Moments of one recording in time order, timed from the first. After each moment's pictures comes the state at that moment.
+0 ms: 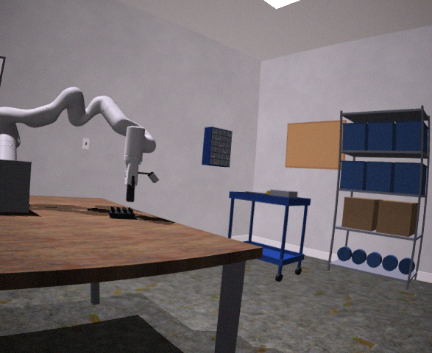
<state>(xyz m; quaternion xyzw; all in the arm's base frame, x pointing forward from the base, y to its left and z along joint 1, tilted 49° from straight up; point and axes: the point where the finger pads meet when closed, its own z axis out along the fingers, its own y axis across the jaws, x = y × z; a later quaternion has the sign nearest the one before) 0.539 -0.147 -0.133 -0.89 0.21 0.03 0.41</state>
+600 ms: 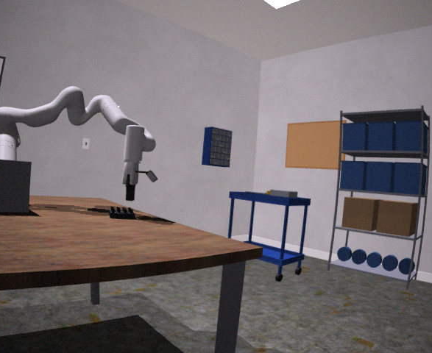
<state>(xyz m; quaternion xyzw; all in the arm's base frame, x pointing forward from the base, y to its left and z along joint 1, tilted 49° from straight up) 0.538 -0.151 -0.130 -0.81 0.40 0.12 0.40</state>
